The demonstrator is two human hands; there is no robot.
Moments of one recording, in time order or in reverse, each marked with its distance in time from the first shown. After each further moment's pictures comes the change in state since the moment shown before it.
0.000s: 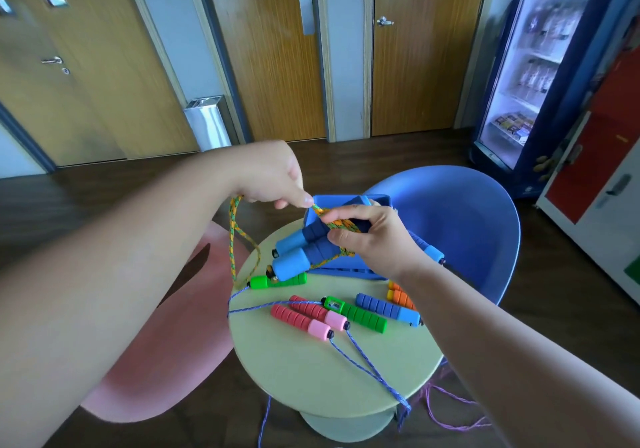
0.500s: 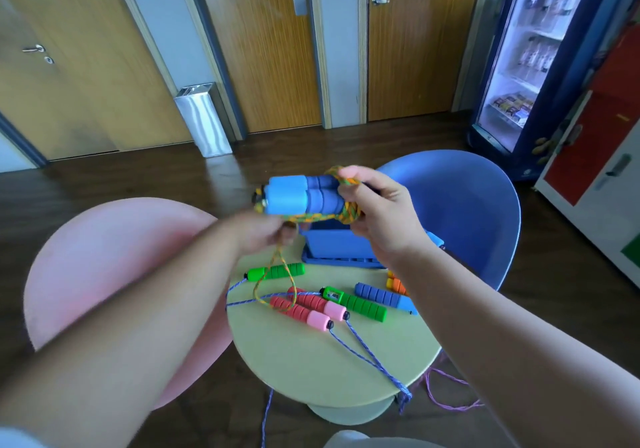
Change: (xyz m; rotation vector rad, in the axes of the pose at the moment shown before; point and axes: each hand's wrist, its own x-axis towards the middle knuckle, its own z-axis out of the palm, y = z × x) left_hand 0.059 -0.067 0.120 -0.985 0.014 -0.075; right_hand 0.012 -0.008 0.003 0.486 0.243 0.118
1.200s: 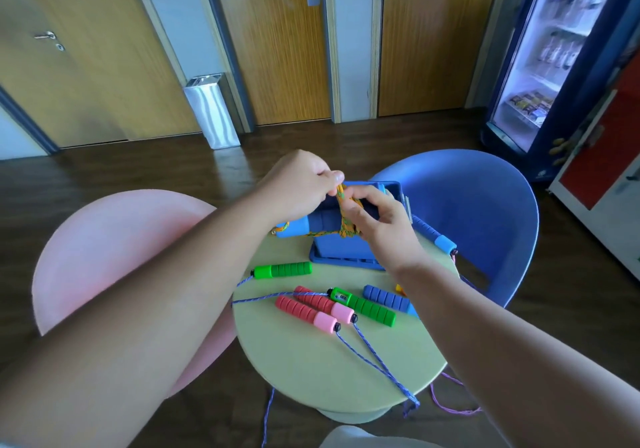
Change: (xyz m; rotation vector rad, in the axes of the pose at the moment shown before) left_hand -0.023 0.079 0.023 0.557 0.246 0.247; right_hand 0.022 0.047 -0.012 -0.372 -0.096 -0.134
